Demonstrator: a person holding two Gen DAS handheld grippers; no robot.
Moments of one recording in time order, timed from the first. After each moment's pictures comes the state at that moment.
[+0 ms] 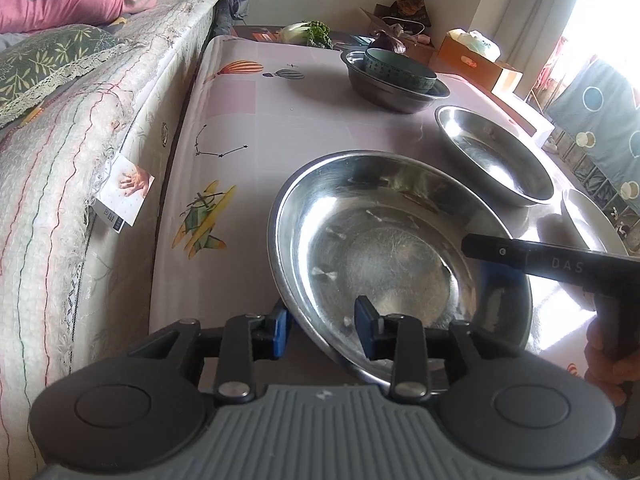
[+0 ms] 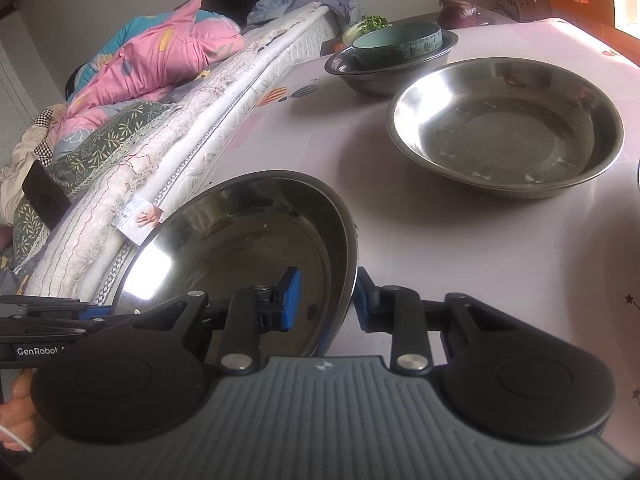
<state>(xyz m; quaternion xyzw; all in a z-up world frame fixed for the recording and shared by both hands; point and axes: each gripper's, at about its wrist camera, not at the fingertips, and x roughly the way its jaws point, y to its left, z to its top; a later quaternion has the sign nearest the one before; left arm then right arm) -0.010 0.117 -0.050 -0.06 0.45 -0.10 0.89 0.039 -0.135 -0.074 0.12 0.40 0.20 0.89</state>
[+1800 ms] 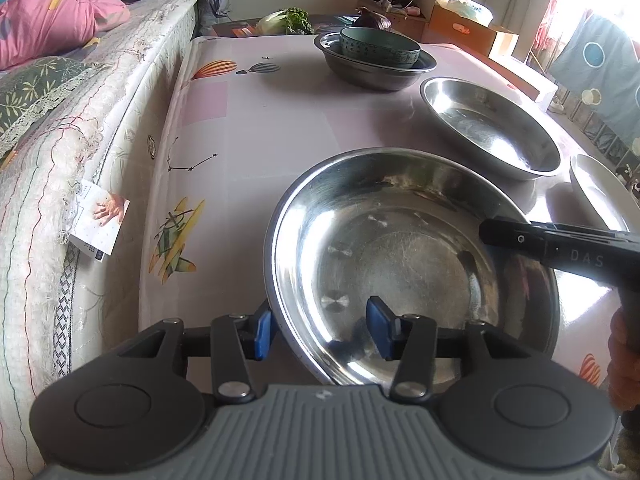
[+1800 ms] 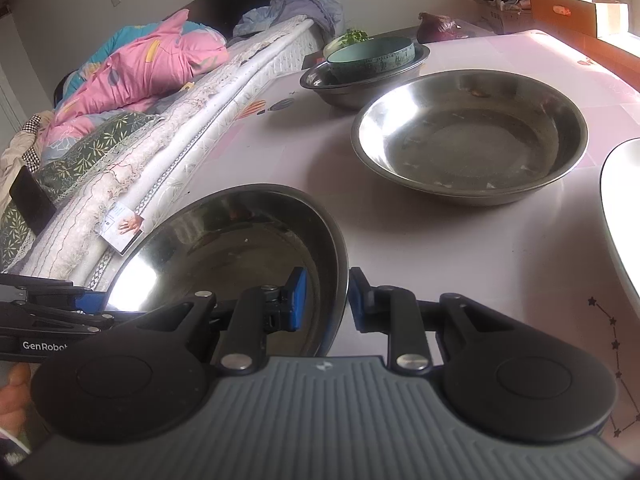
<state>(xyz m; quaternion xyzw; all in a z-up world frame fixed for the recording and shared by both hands) 0.007 0.084 -0.048 0.01 0.47 -0.09 0.88 0.031 -0.154 -0.074 0.11 0.38 0.18 0.90</state>
